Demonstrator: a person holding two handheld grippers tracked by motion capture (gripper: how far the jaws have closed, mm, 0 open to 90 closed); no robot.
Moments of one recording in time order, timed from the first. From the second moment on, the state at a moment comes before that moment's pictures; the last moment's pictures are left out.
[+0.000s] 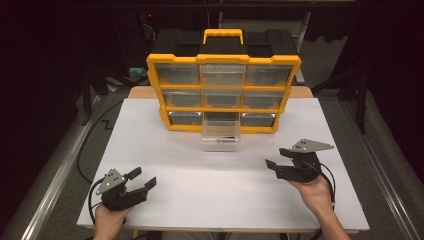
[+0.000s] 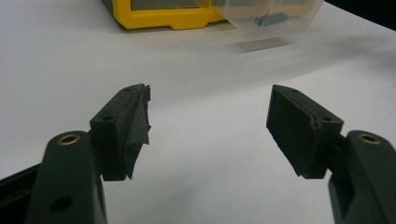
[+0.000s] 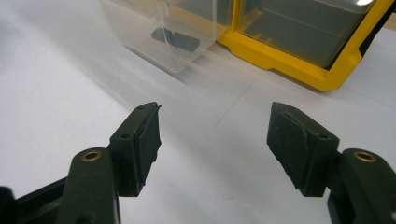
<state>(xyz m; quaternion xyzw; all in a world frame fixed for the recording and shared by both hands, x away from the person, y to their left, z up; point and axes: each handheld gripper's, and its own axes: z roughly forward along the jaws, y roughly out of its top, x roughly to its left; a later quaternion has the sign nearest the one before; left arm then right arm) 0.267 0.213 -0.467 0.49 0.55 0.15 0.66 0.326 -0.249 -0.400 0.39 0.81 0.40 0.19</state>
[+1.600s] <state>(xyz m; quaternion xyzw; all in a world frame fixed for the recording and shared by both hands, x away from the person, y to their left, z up) 0.268 0.212 -0.468 0.49 0.55 0.15 0.66 0.298 -0.308 -0.439 0.45 0.75 0.44 0.20</state>
